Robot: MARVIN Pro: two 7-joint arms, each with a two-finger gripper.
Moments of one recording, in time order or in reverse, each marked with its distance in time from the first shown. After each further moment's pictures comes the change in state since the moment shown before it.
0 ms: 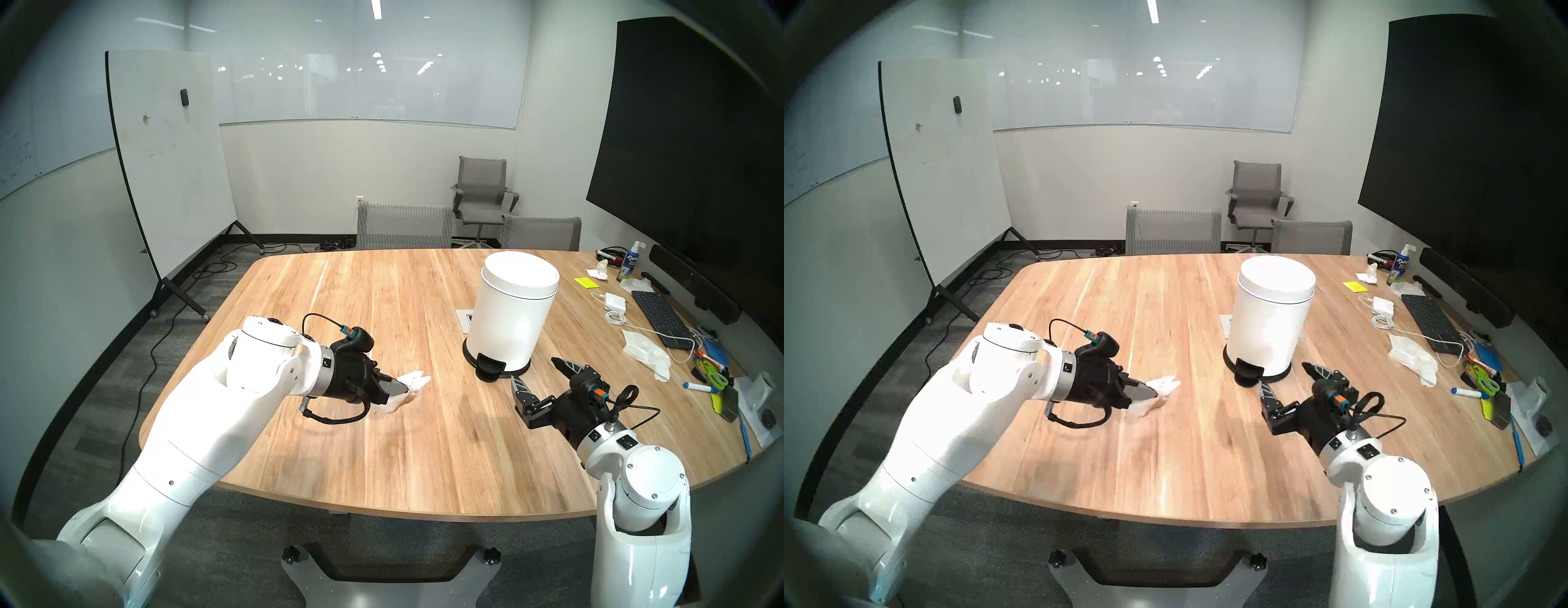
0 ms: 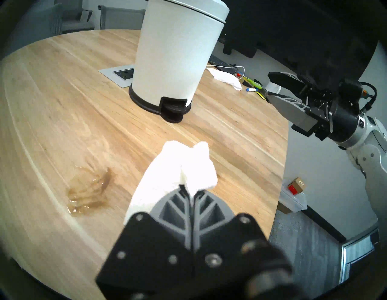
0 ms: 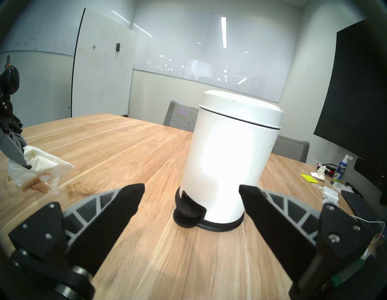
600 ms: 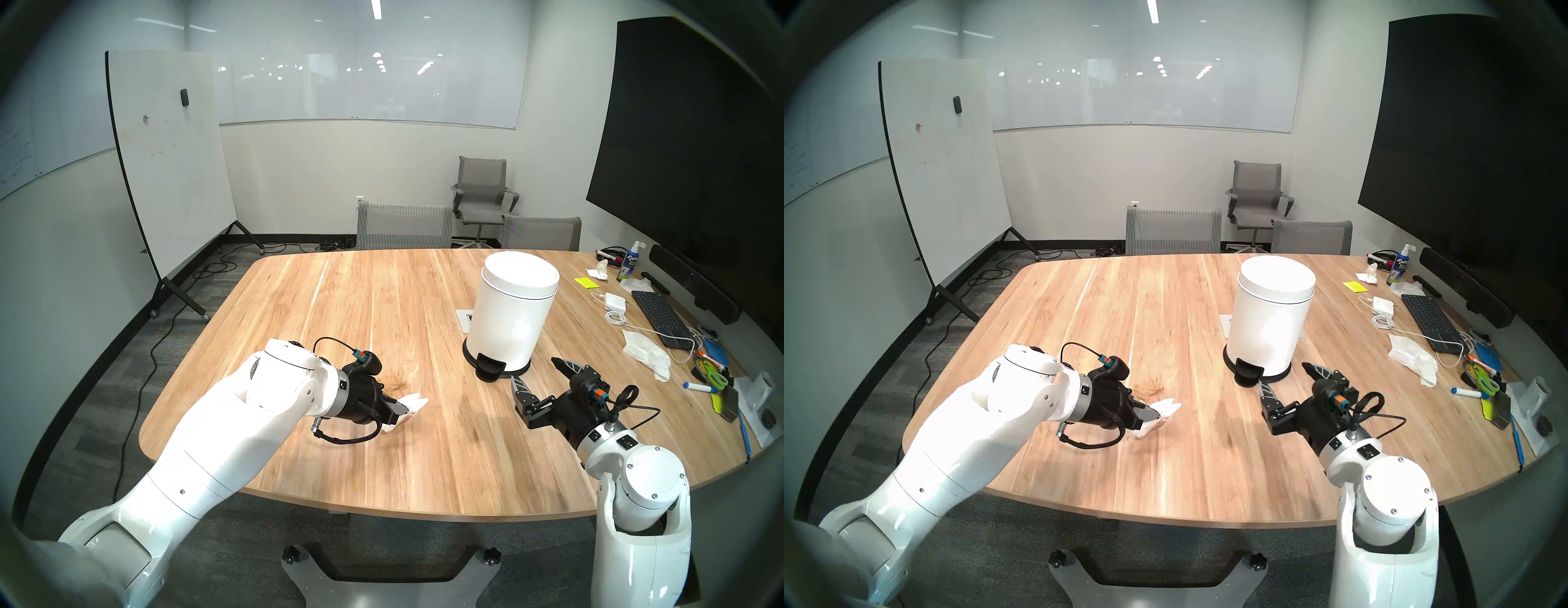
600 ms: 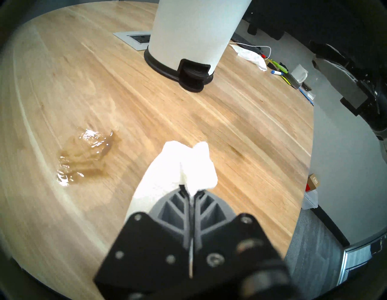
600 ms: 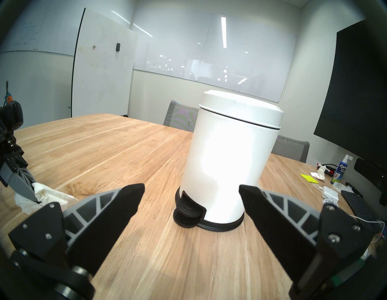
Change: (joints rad) left arm -0.021 -0.021 0.108 0.093 -0.073 0.000 0.190; right arm 0.000 0.000 0.000 0.000 0.000 0.000 0.000
